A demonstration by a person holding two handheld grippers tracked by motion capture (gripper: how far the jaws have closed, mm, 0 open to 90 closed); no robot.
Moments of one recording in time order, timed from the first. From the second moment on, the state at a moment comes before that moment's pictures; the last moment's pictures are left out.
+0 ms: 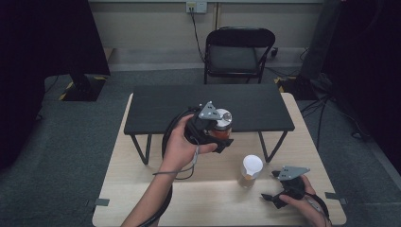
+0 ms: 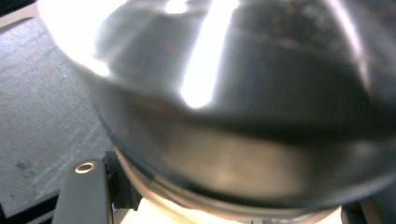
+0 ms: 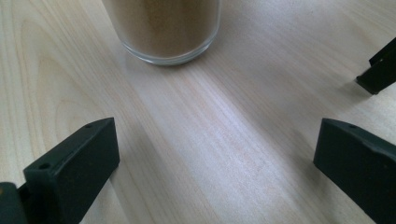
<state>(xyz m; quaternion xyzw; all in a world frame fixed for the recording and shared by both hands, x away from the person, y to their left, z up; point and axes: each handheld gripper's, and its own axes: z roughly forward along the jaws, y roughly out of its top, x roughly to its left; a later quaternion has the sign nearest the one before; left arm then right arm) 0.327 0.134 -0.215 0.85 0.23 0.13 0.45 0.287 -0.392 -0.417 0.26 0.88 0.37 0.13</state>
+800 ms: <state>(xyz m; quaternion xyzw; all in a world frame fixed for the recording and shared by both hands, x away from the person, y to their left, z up) 0.350 0.125 -0.209 0.84 0.28 0.15 0.44 0.287 -0.392 -0.417 0.26 0.88 0.37 0.13</state>
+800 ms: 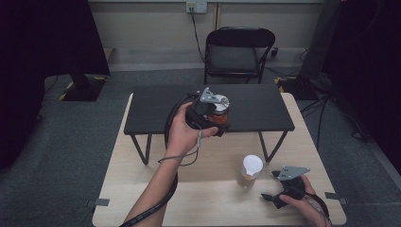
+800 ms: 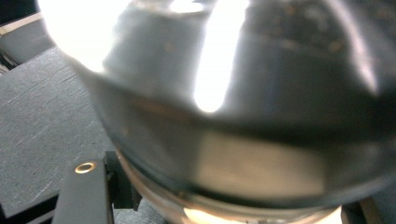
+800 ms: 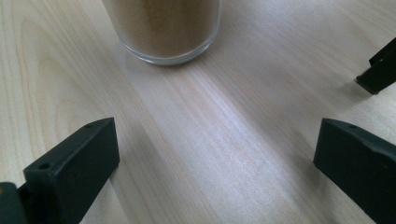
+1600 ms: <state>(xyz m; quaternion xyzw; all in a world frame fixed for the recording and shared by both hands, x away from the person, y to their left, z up) 0.362 0.115 -0.213 0.83 0.31 0.16 0.44 0.287 -0.392 -0.417 0.26 0.88 0.37 0.13</state>
